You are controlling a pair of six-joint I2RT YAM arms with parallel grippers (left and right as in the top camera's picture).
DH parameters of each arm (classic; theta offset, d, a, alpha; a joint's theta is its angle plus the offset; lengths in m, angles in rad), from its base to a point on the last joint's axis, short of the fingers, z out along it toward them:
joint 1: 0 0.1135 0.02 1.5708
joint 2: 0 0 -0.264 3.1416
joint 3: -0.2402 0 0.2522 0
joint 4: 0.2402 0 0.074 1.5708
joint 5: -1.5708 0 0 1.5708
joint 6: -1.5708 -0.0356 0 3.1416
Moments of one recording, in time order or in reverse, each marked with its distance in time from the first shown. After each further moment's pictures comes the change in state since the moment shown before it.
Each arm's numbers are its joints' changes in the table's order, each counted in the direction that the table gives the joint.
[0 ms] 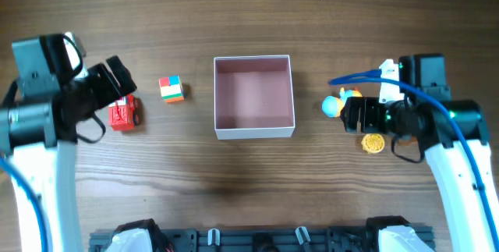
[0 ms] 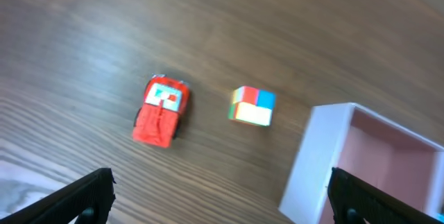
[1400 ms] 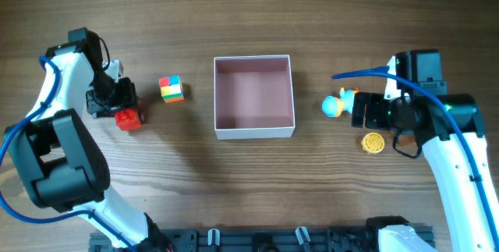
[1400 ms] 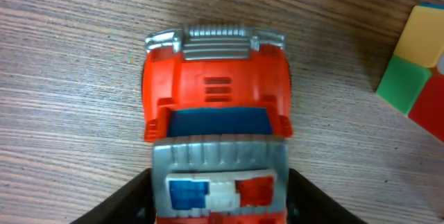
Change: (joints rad) left arm 0.073 -0.660 0.039 -0.061 0.017 -0.330; right arm 0.000 -0.023 0.000 -0.003 -0.157 -0.026
